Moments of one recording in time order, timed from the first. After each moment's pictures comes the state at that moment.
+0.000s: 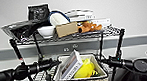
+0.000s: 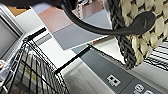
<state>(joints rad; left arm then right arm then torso) 0.24 2.00 -1.01 0.17 0.06 -0.92 -0.31 2.17 -1.07 0.48 0.09 0.23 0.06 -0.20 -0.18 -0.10</state>
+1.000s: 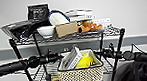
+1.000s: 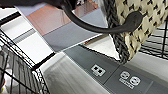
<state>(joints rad) 0.17 2.21 -1.31 0.17 0.17 -0.93 -0.22 2.33 -1.39 0.49 -0.02 0.23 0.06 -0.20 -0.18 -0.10</state>
